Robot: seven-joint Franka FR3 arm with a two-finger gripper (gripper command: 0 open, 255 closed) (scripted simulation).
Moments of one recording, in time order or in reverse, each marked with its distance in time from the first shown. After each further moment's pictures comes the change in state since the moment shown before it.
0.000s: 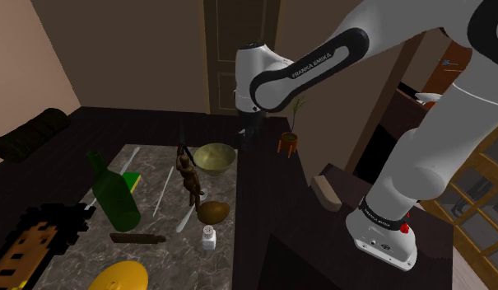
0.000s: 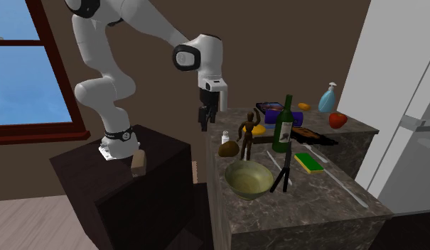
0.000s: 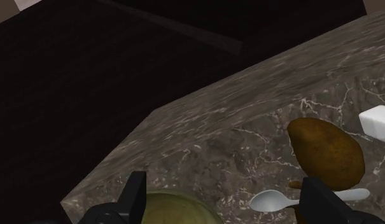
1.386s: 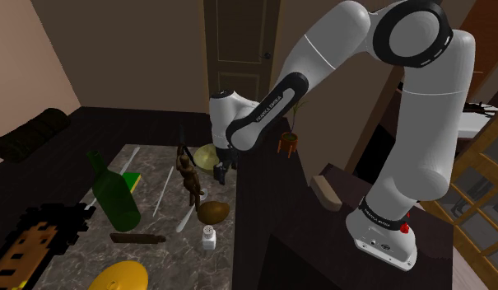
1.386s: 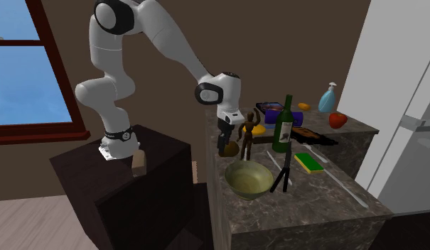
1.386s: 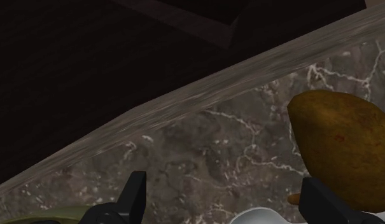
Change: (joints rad) arm 0.061 0.424 0.017 0.154 -0.124 0.225 0.145
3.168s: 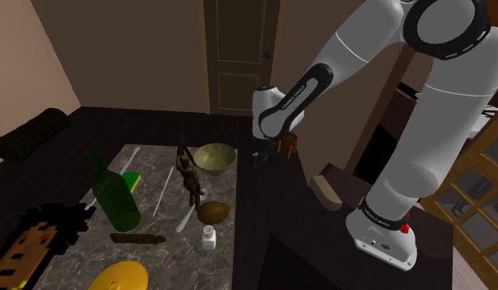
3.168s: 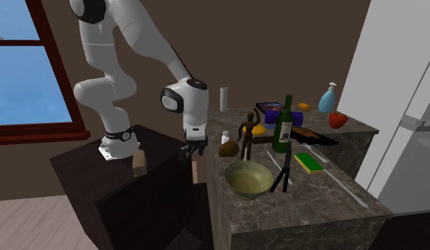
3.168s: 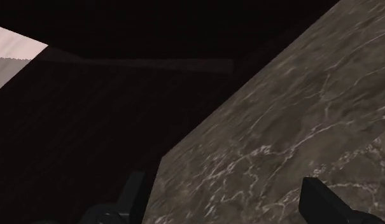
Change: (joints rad) arm -0.174 -0.201 -0.077 -0.309 0.184 0.044 -0.069
